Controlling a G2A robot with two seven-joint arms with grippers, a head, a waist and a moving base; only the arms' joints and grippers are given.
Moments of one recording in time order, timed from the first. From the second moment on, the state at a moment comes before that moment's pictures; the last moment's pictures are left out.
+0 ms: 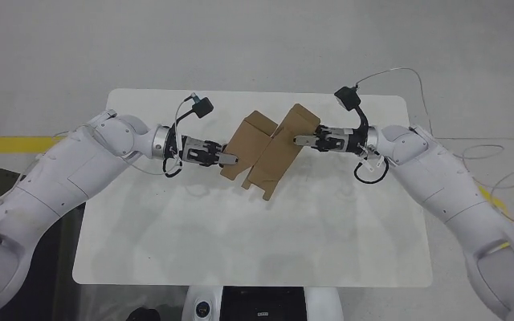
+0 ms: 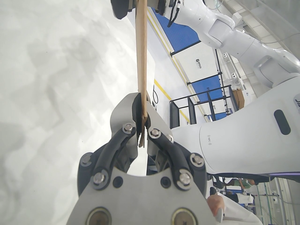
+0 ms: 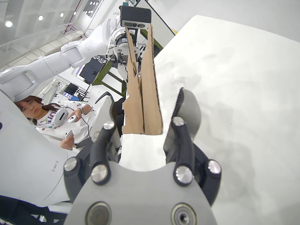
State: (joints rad) left arm 0.25 -0.79 -0.20 -1.21 -0.67 -0.82 -1.00; right arm -0.42 -0.99 0.47 -0.98 0.52 -1.01 0.81
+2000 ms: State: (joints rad) left arm 0.36 -0.91 -0.42 -1.03 -0.80 -0.87 -0.88; right arm -0.47 -1.16 0.58 -0.77 0.81 -0.97 0.81
